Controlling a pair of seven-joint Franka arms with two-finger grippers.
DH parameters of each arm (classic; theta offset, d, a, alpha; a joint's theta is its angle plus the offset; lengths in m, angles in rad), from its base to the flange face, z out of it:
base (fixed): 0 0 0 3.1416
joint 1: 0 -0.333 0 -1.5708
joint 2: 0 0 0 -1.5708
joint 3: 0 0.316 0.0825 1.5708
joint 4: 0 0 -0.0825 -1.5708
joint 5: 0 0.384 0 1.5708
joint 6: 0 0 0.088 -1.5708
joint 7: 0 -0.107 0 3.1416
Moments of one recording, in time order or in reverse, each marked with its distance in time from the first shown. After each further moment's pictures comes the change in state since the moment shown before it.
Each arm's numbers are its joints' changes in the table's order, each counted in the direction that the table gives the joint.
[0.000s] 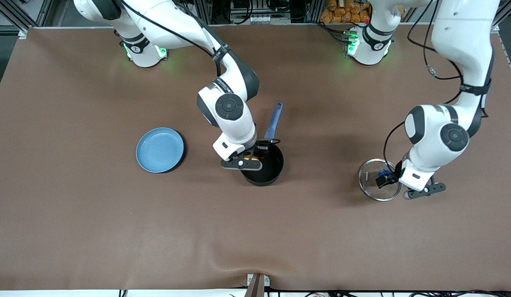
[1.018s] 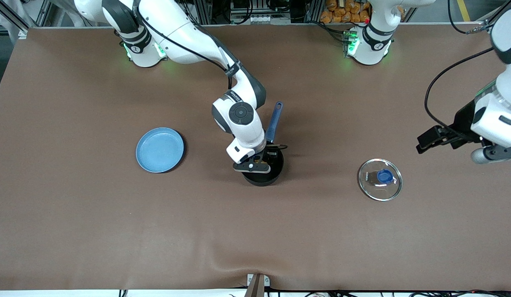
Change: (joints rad) left arm 0.006 0.233 -0.033 0.507 0.000 -0.812 0.000; right arm -0.040 -0.119 -0.002 0.002 0.000 0.171 -0.068
